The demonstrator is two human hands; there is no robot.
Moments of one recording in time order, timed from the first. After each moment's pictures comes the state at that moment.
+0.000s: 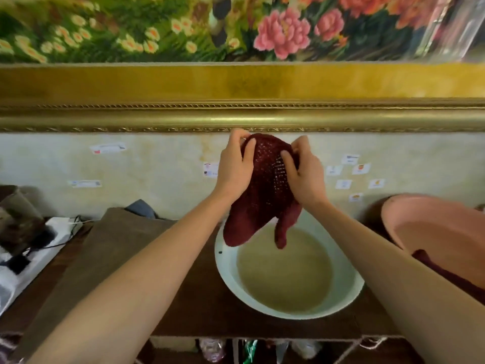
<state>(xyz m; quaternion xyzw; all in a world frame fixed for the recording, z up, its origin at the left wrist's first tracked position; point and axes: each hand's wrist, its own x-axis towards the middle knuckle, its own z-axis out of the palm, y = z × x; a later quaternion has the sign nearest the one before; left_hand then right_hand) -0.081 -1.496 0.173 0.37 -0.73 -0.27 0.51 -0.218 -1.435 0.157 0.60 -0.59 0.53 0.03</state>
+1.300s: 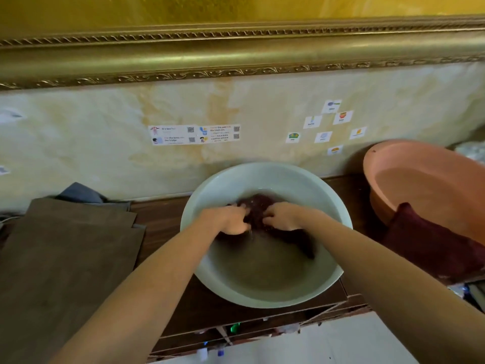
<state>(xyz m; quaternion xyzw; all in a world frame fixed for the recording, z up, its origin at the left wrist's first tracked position) -0.138 -1.511 0.014 0.29 -0.90 -0.16 -0.27 -0.287 -1.432 0.005 0.59 -0.75 -0.08 -0.29</state>
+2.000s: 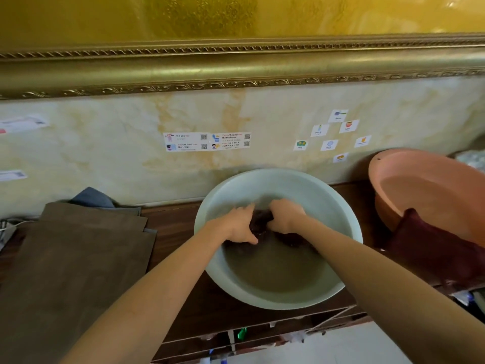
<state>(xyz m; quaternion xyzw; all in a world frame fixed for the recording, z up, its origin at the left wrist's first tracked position) -0.118 -1.509 0.010 0.32 -0.89 -0.28 -0.14 -0.256 -1.442 0.012 0.58 -0.80 -0.03 -0.15</state>
